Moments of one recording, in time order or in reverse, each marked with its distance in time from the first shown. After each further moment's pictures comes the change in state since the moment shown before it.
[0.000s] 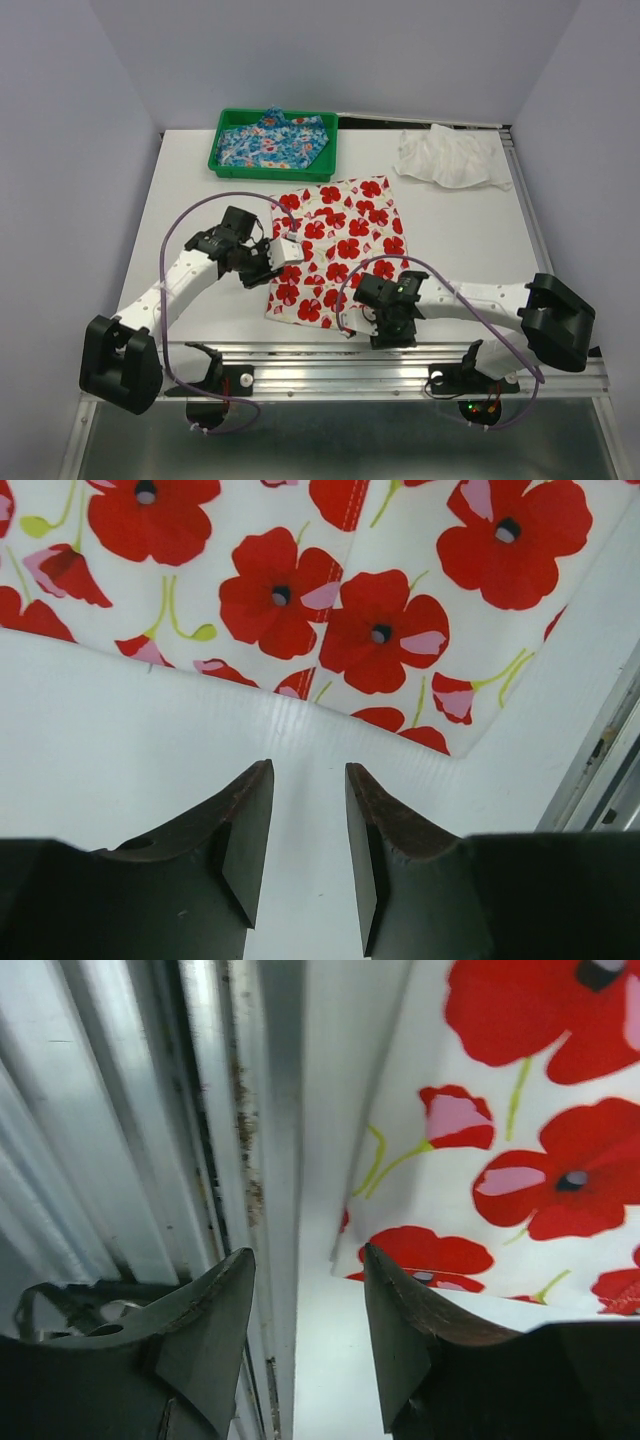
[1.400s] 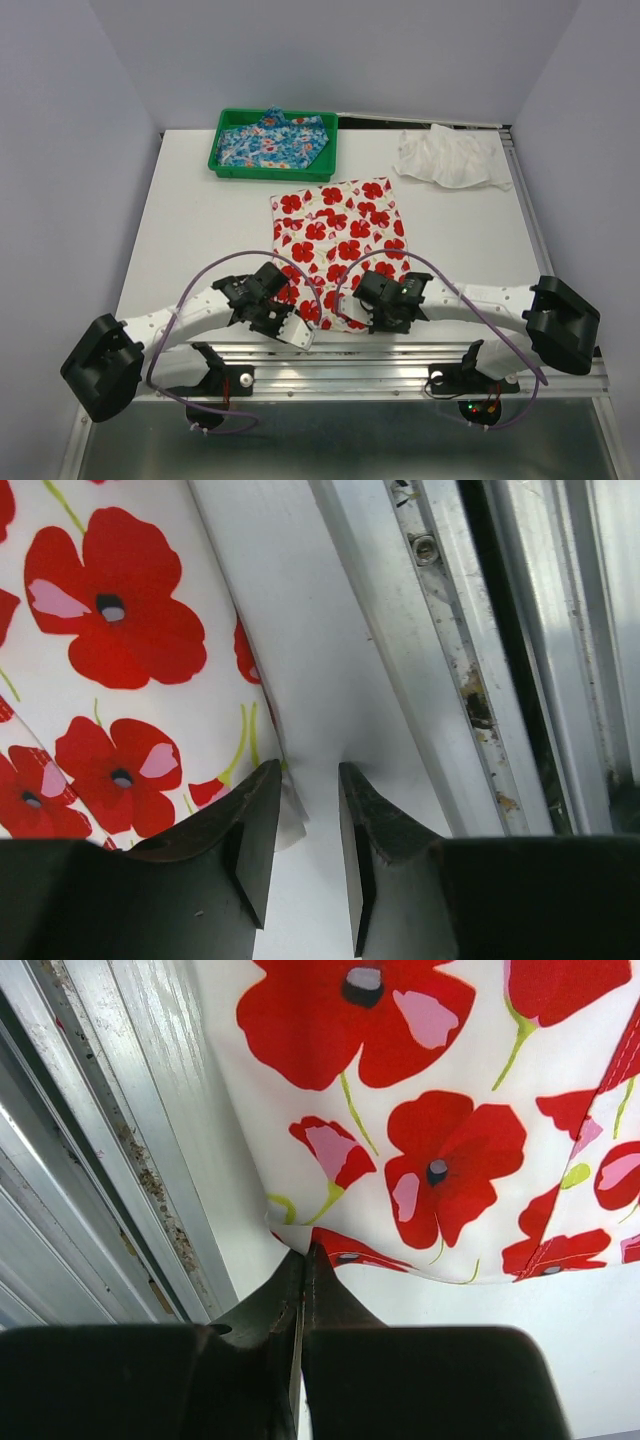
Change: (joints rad) left arm -0.399 -0.096 -0.313 0.077 -0.071 0.327; right arm 0.001 -0.027 -0.034 0.157 0.181 0.117
